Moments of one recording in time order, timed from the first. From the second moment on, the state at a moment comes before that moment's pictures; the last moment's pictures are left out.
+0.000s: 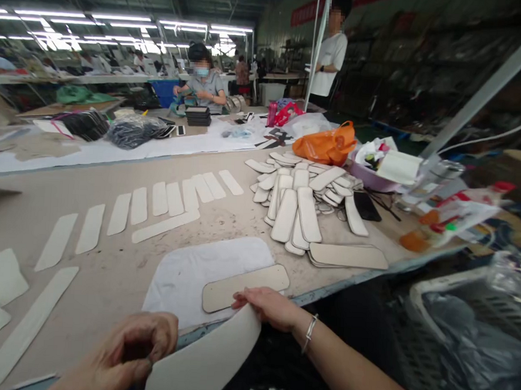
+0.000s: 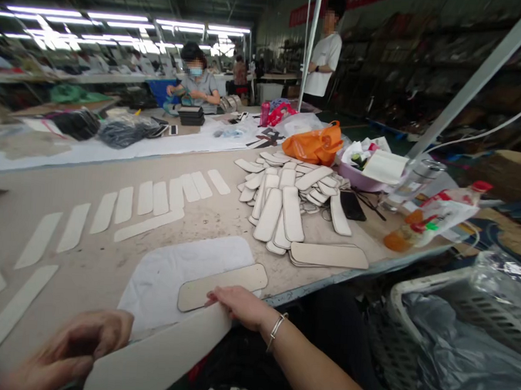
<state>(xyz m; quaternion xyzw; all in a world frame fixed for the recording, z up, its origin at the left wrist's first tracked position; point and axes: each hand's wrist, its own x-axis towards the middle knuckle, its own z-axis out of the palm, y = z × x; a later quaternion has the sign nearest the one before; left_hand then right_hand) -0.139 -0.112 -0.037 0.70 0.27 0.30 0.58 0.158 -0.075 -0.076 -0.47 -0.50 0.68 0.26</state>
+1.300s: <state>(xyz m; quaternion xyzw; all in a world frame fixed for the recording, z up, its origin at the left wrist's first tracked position) -0.083 0.005 -0.138 0.68 0.59 0.18 0.40 0.242 -0.028 -0.069 -0.73 -0.66 0.11 0.14</state>
